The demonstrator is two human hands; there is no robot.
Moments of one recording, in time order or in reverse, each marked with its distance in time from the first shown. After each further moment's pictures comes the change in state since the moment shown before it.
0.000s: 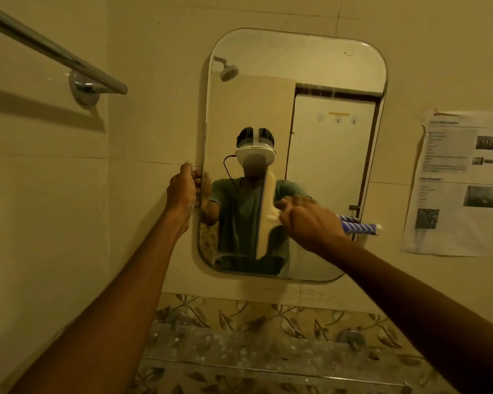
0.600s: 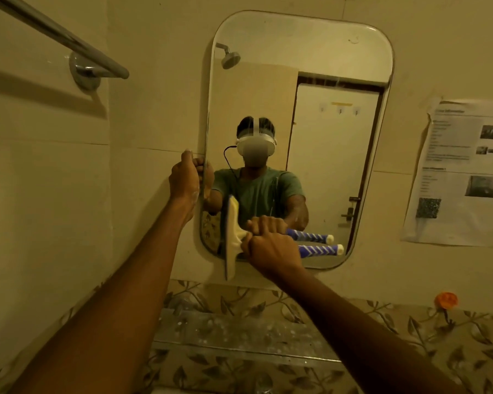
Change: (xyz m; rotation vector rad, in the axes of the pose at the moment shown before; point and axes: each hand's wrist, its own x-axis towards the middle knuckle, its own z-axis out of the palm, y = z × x) left_hand -0.006 0.000 -0.001 -0.013 0.029 0.004; right_hand -0.040 -0.079 0.053 -0.113 -0.144 -0.101
